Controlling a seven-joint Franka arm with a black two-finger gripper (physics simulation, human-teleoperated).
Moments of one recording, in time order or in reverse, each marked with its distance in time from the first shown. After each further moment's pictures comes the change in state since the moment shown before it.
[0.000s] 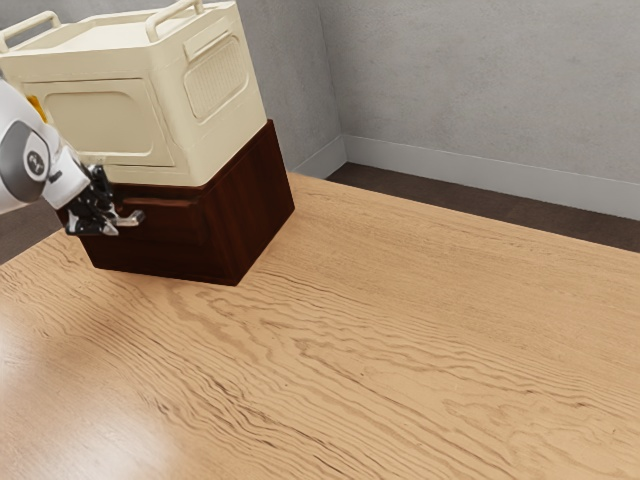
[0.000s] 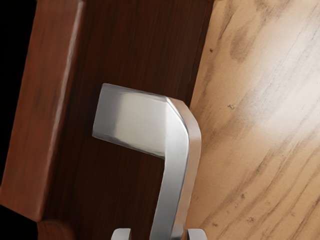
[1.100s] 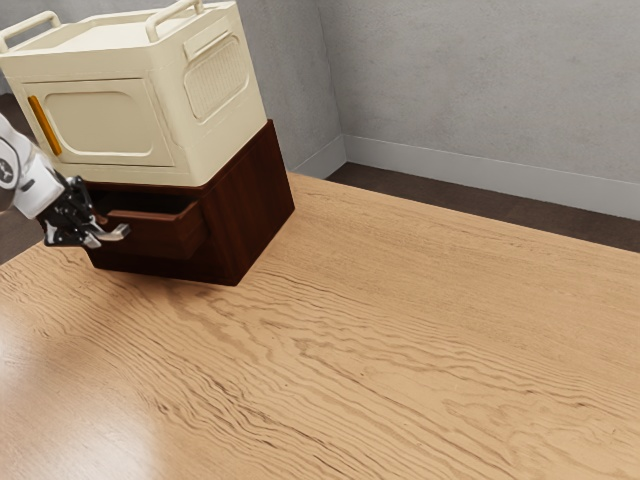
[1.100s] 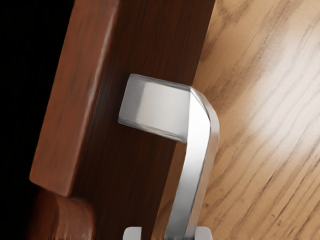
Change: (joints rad) arm -0.008 -0.128 0.031 -0.131 -0.011 0.000 0.007
